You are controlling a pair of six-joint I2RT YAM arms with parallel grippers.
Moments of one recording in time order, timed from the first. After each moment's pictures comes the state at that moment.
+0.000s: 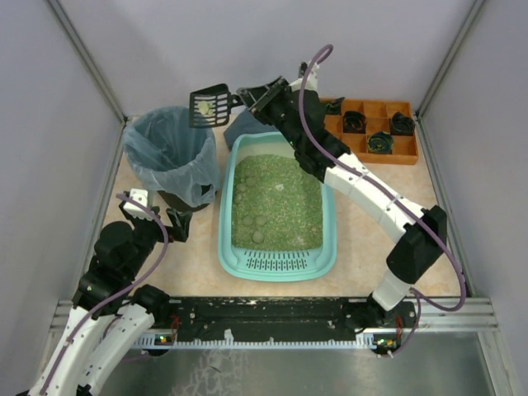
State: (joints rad) left arm -0.46 0.34 0.66 -0.51 -0.20 -0.16; right arm 0.71 1.62 1.61 0.12 0.16 1.01
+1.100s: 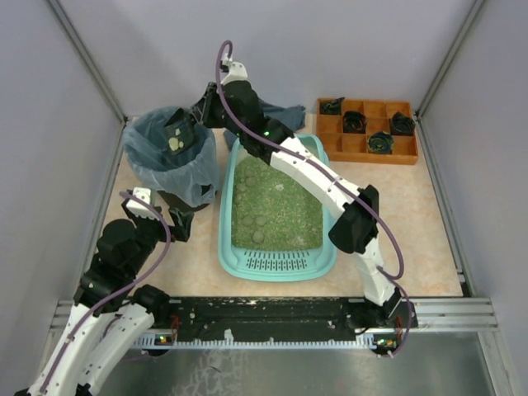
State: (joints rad) left arm -0.46 0.36 0.66 -0.51 -0.19 -0.16; right arm 0.85 2.13 2.31 -0.27 0.12 0.62
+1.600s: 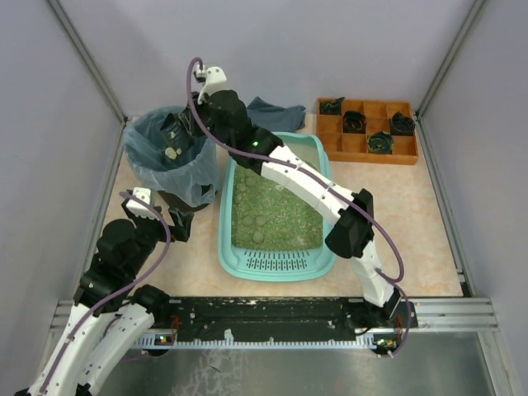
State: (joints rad) left arm -0.46 0.36 0.66 -0.51 -0.19 -0.16; right arm 0.92 2.14 2.31 -0.23 0.15 0.36
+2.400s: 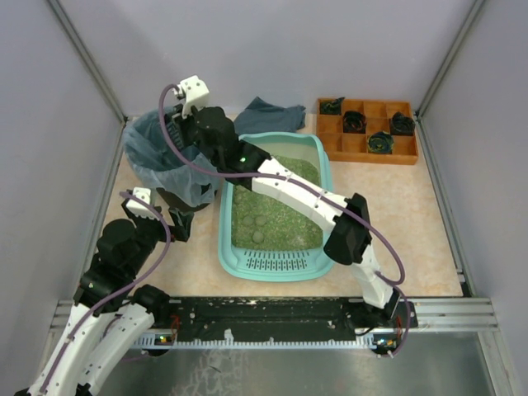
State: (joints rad) left arm -0.46 0.36 0.66 -0.51 -0.19 -0.16; right arm 1.02 2.13 2.25 -0.07 0.33 0.06
